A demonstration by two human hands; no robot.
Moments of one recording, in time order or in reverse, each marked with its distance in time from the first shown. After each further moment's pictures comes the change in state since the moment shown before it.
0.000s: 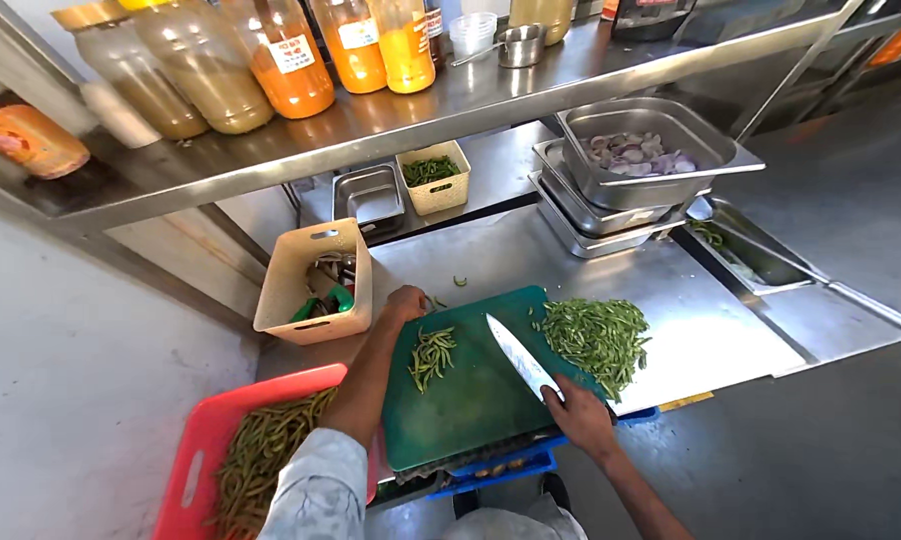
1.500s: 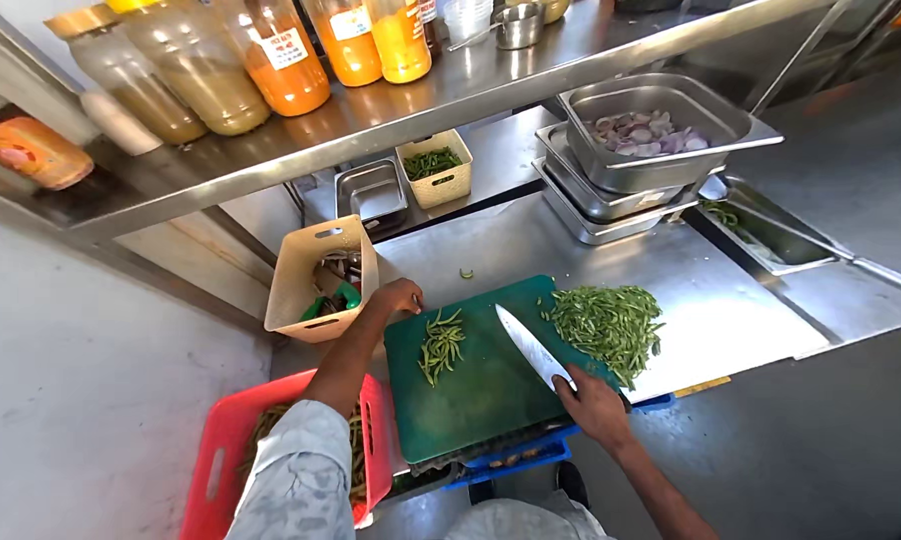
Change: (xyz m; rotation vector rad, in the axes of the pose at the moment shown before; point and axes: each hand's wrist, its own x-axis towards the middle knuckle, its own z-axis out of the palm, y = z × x) left_hand 0.008 -0.041 -0.023 0.064 -0.220 0.211; right_hand -0.001 -0.002 0.002 -0.010 0.007 0.013
